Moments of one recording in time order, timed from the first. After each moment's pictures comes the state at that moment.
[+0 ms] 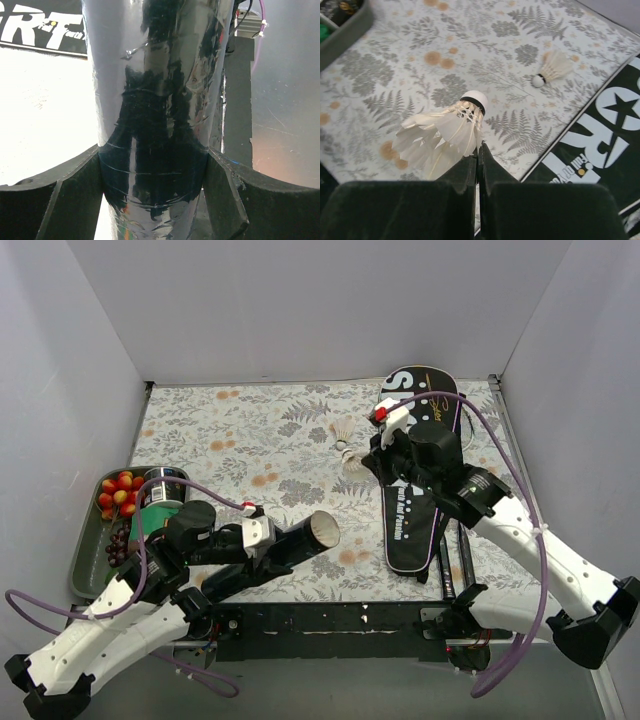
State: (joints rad) left arm -0.79 0.54 0.71 -0.54 0.58 0.24; right arm 0.75 1.11 1.15 -0.43 0.02 0.01
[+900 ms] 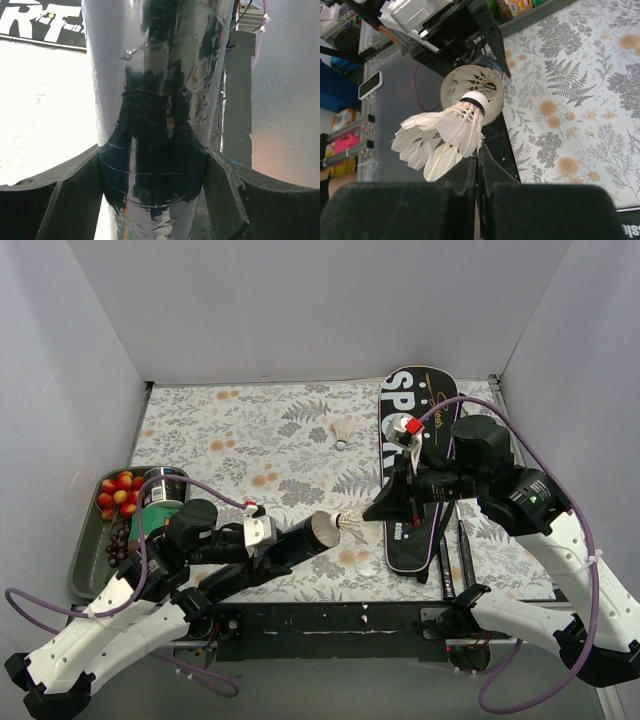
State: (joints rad) left arm -0.79 0.55 0.72 -0.57 0.58 0.24; right arm 0.70 0.99 1.38 -0.82 -0.79 0.13
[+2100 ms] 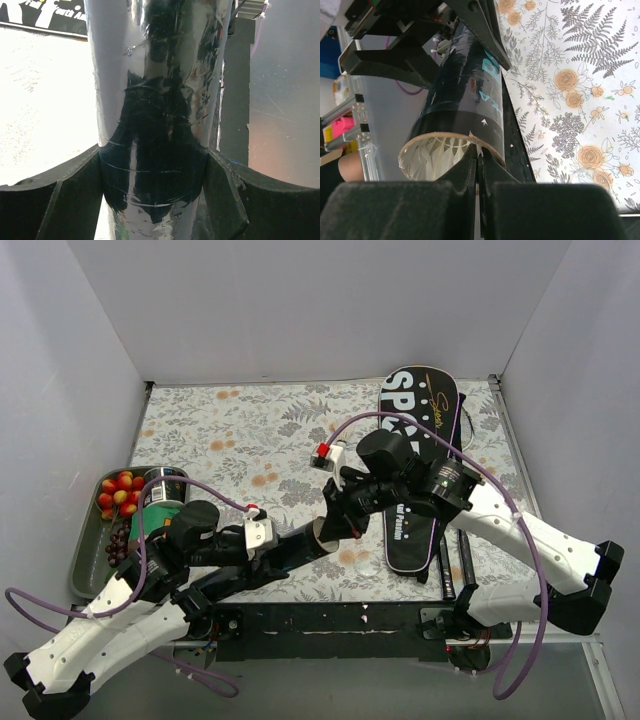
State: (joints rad) left arm -0.80 0.55 0.73 -0.63 0.57 0.26; right arm 1.01 1.27 1.41 -0.81 -0.57 0.21
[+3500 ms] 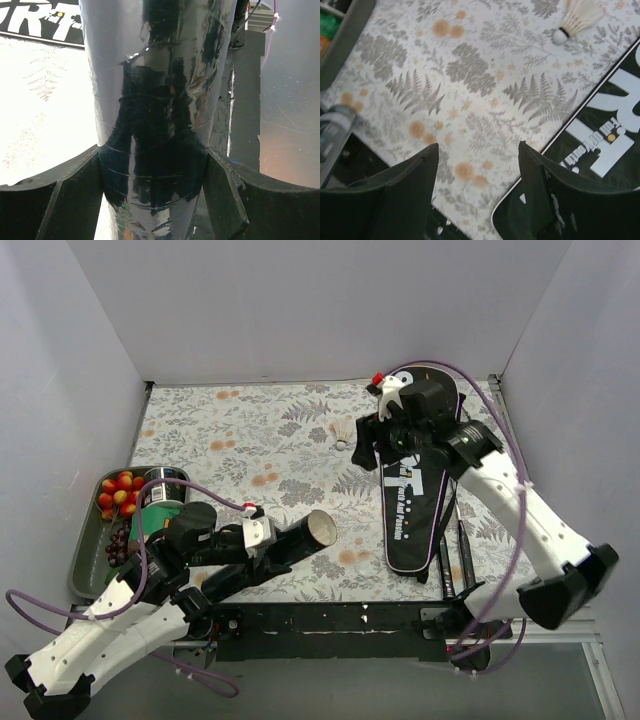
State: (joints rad) left arm -0.79 0.53 0.70 -0.55 0.54 0.25; right arm 0.66 1.29 1.50 -0.84 -0.19 0.16
